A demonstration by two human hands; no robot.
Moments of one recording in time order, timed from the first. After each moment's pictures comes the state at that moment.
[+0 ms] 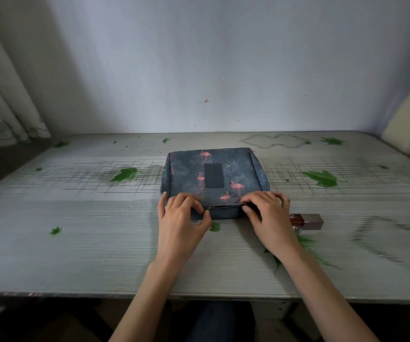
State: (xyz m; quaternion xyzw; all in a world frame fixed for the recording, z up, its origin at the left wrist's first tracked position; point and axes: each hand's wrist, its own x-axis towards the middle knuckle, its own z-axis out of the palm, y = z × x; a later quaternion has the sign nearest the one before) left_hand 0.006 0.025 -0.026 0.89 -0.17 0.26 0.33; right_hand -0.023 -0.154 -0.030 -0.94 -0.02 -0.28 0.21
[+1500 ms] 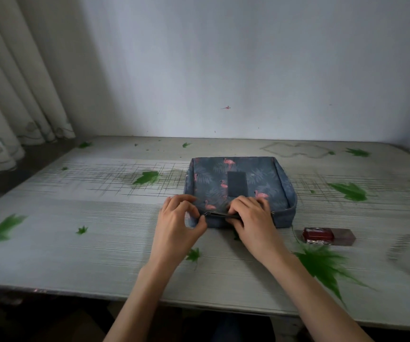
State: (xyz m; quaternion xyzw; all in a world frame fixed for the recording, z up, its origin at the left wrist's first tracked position) left_hand 0.025 0.078 -0.021 0.88 -0.18 0.24 0.37; right_hand 0.005 -0.091 -0.020 -0.95 -0.10 -0.21 0.20
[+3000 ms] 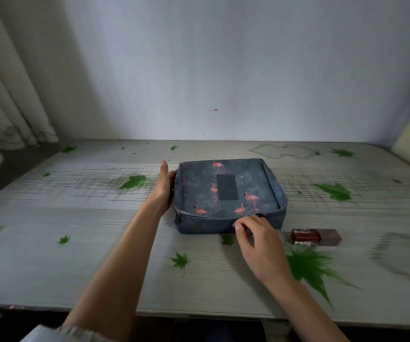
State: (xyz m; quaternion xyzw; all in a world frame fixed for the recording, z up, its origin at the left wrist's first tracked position) left_hand 0.135 0.058 0.002 0.65 -0.01 -0.15 0.74; right_hand -0.030 -0.104 -0.030 -0.91 -0.02 -0.25 0.31
